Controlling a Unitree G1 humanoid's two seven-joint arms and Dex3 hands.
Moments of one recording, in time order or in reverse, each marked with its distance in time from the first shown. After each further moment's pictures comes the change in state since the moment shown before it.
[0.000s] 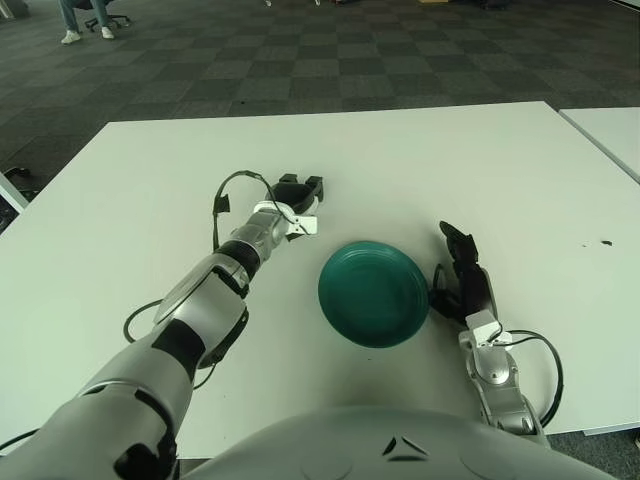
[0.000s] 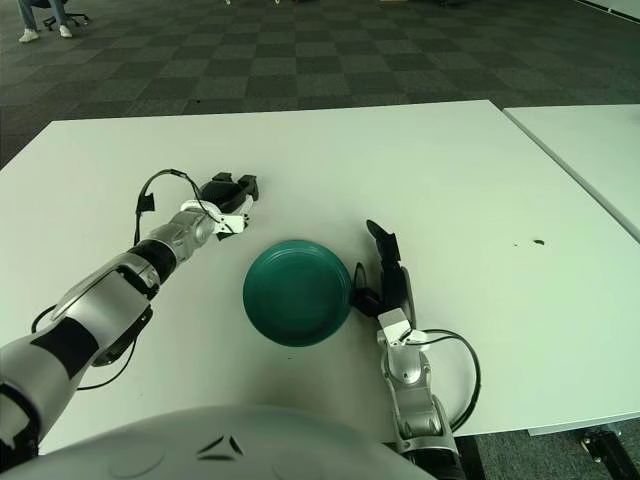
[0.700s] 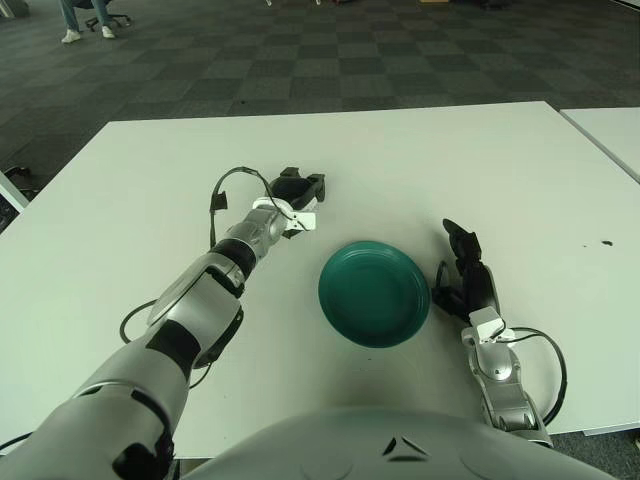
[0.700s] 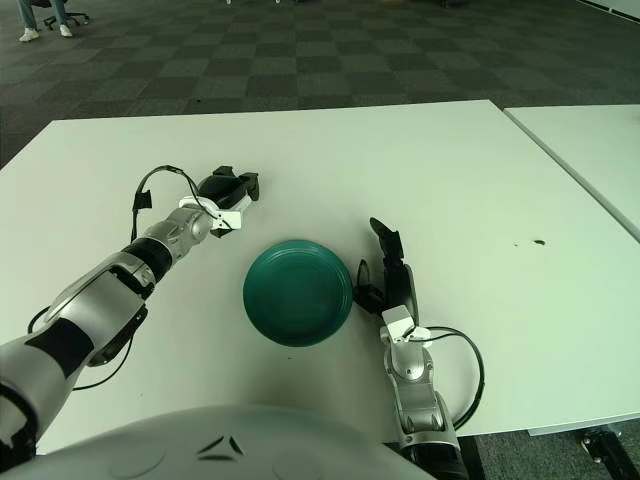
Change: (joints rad) left arm 0.008 0.051 0.022 -0.106 -0.015 -0.048 0.012; right arm -0.022 -0.004 -0.014 0.019 0.001 -0.011 0.010
